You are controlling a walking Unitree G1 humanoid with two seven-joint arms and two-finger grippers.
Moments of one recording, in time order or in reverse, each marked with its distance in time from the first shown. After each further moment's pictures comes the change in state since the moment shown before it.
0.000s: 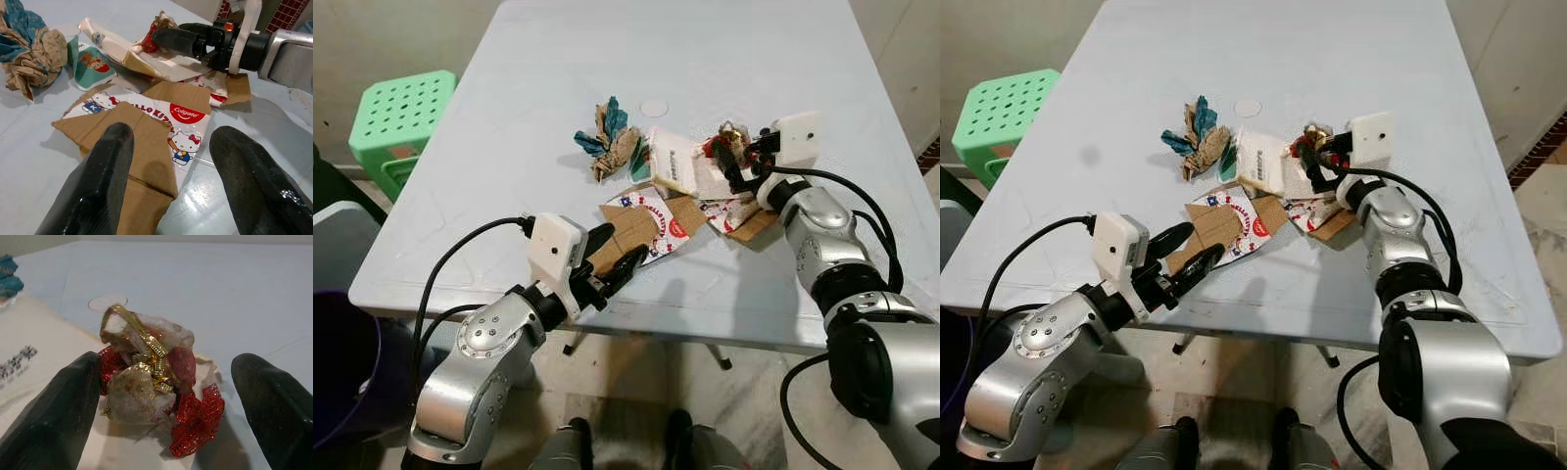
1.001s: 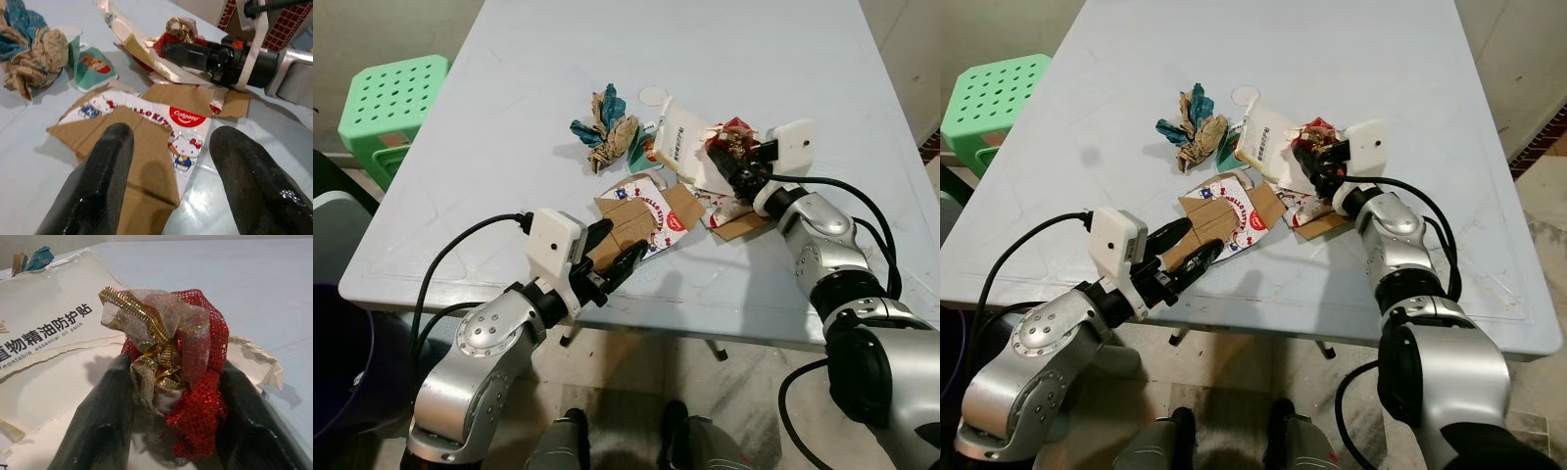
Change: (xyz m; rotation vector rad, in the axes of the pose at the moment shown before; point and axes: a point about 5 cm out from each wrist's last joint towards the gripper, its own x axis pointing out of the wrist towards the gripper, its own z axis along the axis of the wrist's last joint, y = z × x) left arm 0.006 0.001 0.005 0.003 -0.022 0.015; right arm -0.008 -0.001 -0.005 0.019 -0.035 0.099
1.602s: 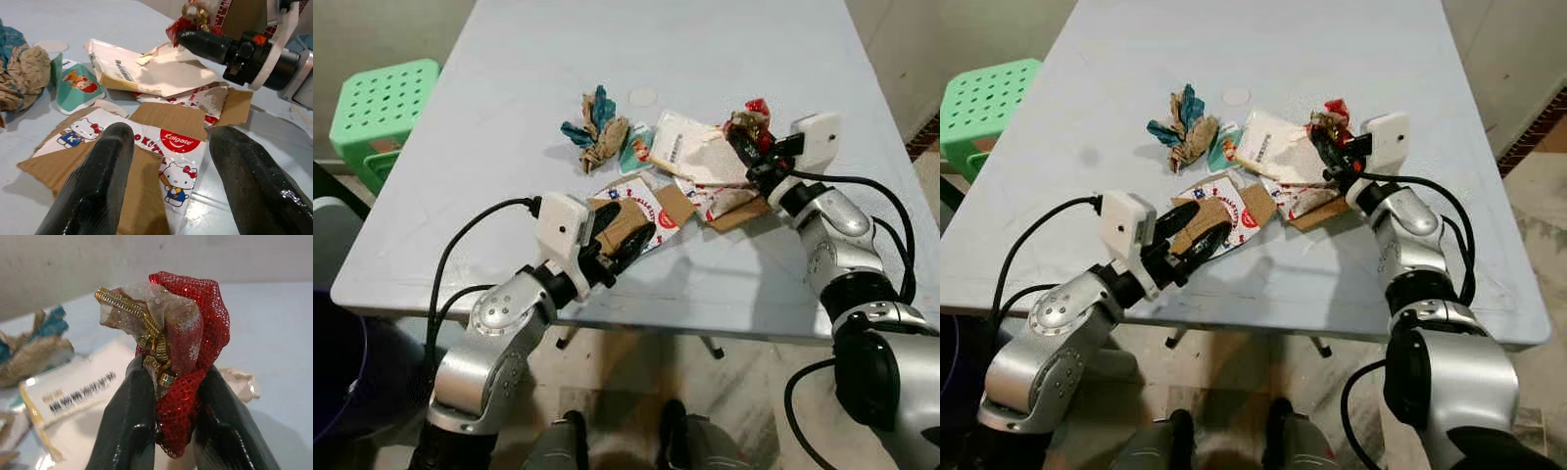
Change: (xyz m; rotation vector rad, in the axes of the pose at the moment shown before) left arm 0.018 0.005 0.001 0.000 -0.043 -0.005; right arm -0.005 -0.005 0.019 0.046 -0.166 0.056
